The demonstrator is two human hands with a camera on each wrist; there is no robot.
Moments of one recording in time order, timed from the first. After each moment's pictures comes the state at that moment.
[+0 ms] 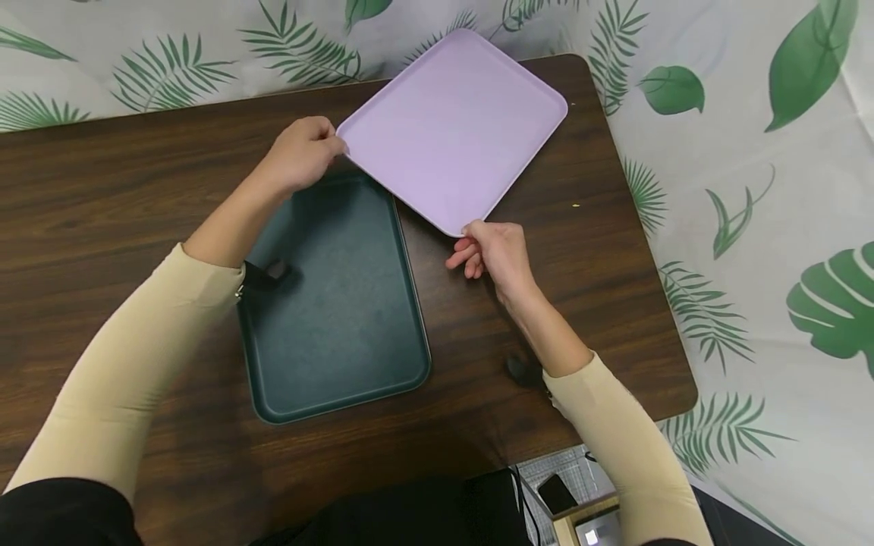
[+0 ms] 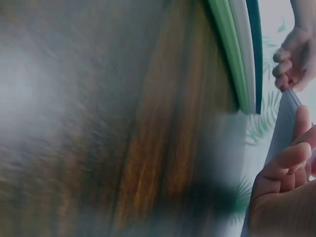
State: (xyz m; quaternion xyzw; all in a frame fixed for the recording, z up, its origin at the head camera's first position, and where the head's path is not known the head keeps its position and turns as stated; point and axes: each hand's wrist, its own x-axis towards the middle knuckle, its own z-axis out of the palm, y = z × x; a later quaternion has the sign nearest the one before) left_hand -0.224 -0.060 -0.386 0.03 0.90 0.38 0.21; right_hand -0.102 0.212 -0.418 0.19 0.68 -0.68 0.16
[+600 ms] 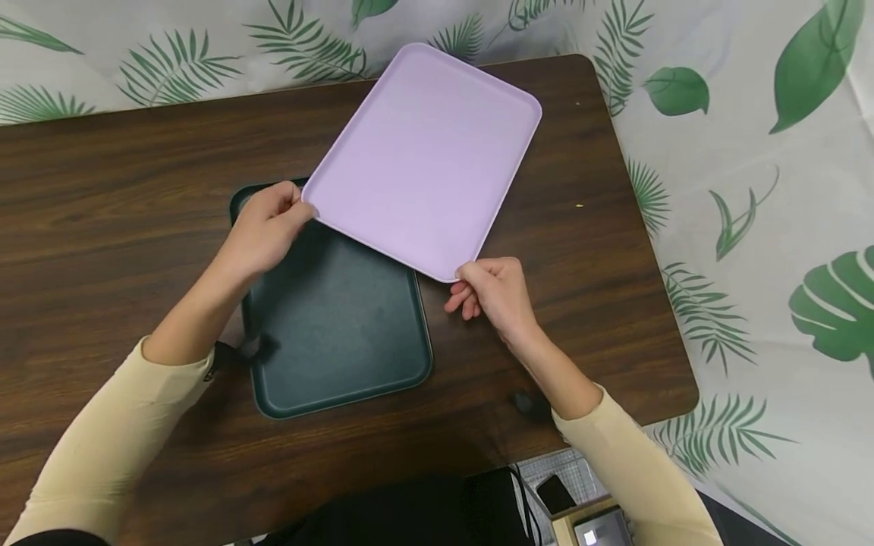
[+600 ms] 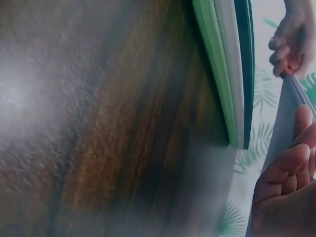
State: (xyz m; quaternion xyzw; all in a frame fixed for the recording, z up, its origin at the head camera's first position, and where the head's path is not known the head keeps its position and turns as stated) left_hand -0.124 -0.097 -0.391 0.00 0.87 0.46 0.14; right_hand -0.050 0.202 -0.407 0.12 0.73 -0.66 0.17
